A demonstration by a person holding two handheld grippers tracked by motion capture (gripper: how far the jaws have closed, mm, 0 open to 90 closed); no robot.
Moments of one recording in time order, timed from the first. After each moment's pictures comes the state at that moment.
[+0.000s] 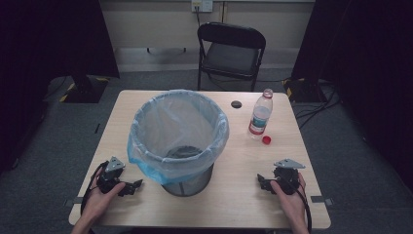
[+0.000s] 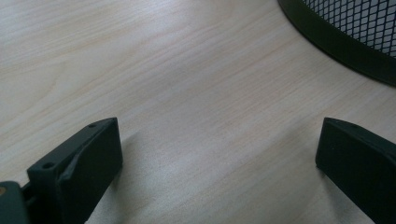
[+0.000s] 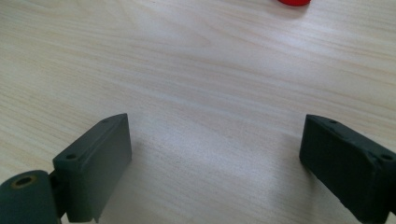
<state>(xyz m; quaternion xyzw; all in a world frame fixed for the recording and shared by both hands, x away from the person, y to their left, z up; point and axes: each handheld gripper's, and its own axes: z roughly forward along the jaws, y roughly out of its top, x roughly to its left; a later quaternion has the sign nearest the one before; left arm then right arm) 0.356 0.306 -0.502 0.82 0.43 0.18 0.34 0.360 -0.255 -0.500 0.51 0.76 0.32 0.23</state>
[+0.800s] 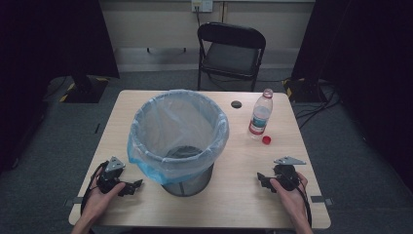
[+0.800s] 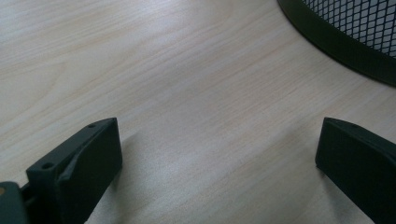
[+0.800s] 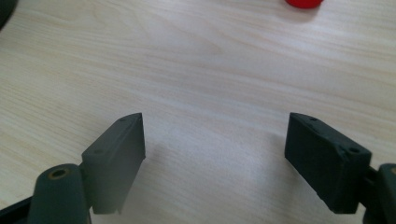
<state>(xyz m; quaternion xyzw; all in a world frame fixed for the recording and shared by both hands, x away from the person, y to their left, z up) 0.357 0.306 -0.502 0.82 0.43 0.18 0.34 0.364 -0.252 -0.488 0.52 0.76 0.33 0.20</state>
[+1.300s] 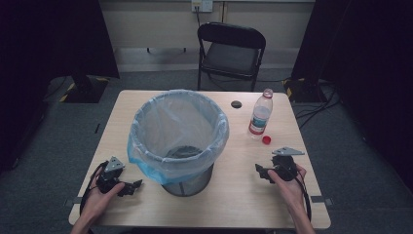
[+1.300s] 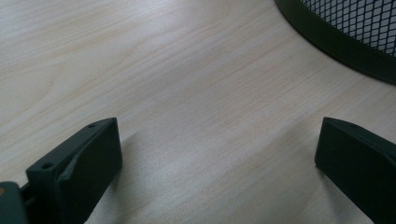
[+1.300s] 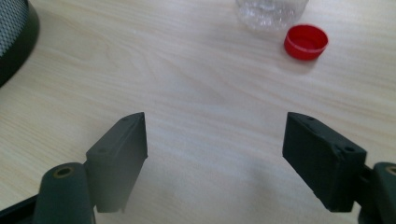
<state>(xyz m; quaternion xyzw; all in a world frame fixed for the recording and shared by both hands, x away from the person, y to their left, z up) 0.357 0.308 -0.502 0.82 0.42 0.18 0.34 0.383 -0.246 -0.469 0.50 0.77 0.34 0.21</state>
